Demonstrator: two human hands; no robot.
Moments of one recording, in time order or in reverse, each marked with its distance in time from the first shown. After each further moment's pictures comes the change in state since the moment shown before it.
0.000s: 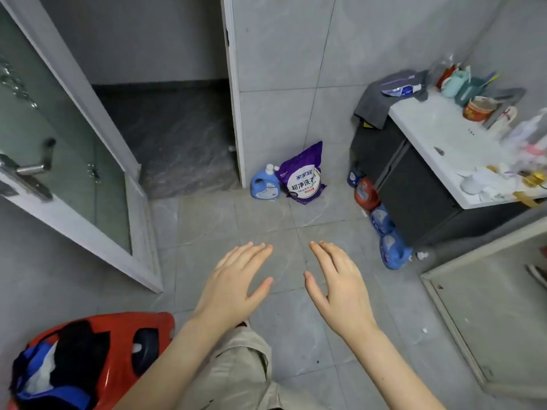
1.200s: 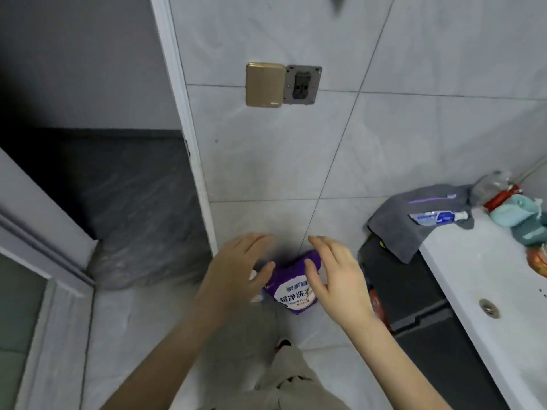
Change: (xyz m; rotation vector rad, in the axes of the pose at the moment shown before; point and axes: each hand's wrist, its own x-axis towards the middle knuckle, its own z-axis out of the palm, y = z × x) left_hand 0.622 -0.171 0.000 -0.021 0.192 -0.010; right_hand 0.617 0.229 0.043 0.019 0.064 -0.112
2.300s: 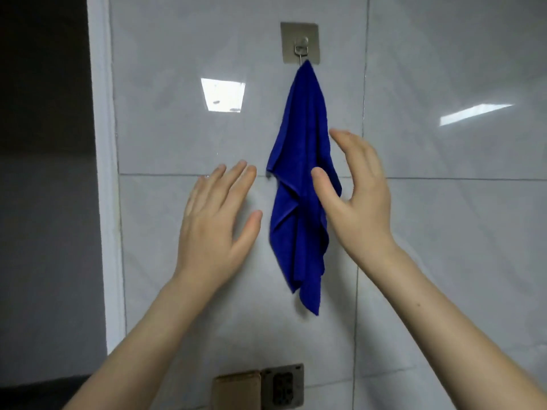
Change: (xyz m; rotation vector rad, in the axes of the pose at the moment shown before) left_hand 0.421 0.056 -0.287 0.270 0.906 0.462; right_hand 0.457 -0.080 -0.289 0.256 0.916 -0.454
